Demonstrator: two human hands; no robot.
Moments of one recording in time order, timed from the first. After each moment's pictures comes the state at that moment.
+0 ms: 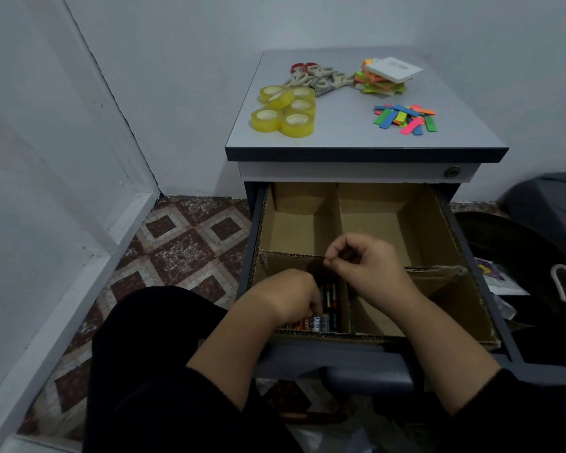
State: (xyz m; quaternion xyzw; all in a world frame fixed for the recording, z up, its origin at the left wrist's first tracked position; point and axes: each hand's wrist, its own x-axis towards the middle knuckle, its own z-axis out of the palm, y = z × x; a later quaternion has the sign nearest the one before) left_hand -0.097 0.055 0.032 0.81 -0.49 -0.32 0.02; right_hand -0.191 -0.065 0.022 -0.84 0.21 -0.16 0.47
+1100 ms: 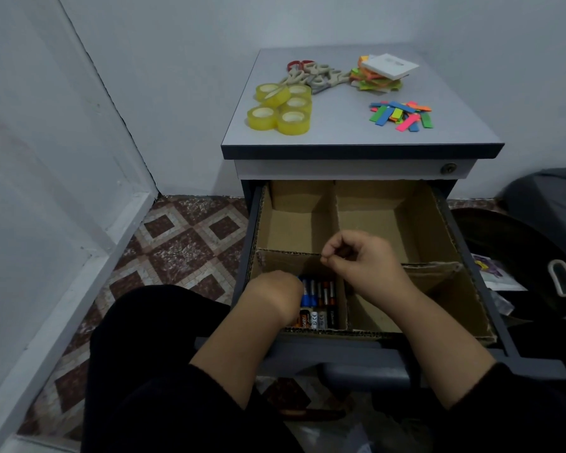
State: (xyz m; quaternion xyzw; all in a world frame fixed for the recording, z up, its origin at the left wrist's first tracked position) left_hand -0.101 0.056 0.021 0.85 -0.44 -0.25 -0.14; right_hand -0.190 -0.068 0.020 -0.85 0.20 -0.16 0.46
